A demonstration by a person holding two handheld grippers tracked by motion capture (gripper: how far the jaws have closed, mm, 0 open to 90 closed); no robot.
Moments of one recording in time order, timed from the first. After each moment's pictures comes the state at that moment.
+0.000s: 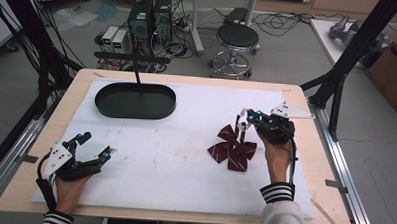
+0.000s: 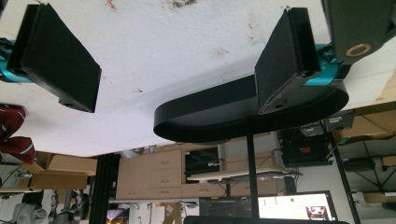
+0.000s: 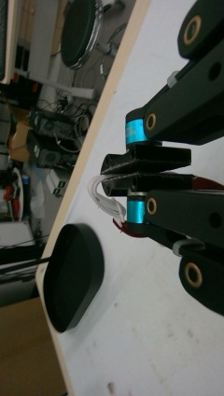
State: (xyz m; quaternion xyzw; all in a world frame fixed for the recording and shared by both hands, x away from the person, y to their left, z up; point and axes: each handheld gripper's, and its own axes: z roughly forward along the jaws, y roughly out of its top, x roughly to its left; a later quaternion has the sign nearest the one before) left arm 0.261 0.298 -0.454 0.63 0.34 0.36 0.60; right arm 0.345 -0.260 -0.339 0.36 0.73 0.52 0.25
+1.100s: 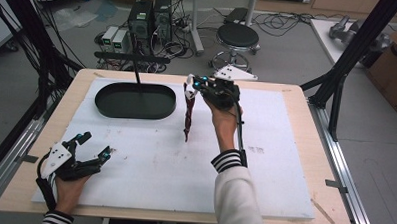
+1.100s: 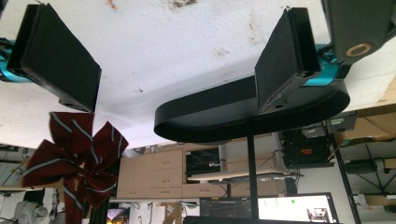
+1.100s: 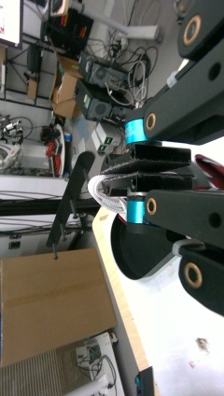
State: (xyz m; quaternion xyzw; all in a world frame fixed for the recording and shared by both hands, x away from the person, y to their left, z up) left arm 0.262 0.299 -0.454 0.63 0.34 0.36 0.60; right arm 0.408 -0.122 -0.293 0.28 0.72 0.59 0.22
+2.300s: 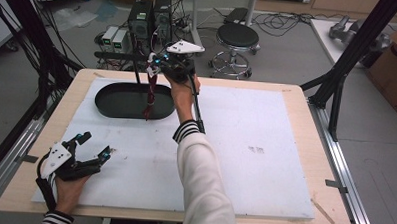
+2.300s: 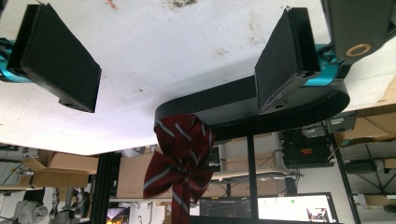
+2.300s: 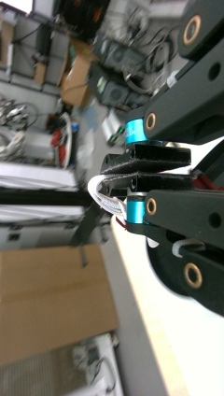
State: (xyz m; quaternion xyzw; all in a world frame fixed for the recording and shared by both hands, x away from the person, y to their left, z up) left arm 0.262 0.299 -0.454 0.62 0.34 0.36 0.60; right arm 0.487 -0.013 -0.289 0.26 0.73 0.58 0.23
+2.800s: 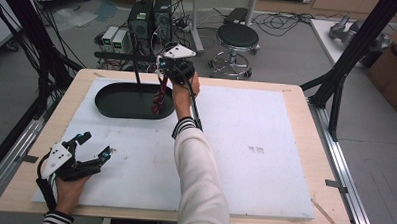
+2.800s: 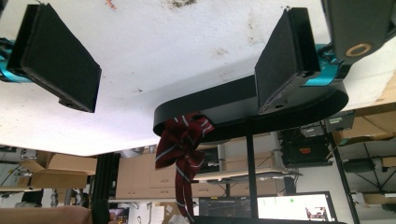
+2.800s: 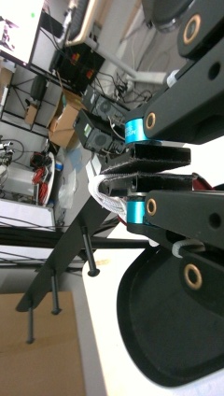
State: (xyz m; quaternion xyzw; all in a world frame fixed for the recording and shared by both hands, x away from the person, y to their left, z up) left arm 0.262 0.298 -0.454 0.63 0.34 0.36 0.60; right arm 0.508 -0.005 -0.313 0.26 0.75 0.52 0.32
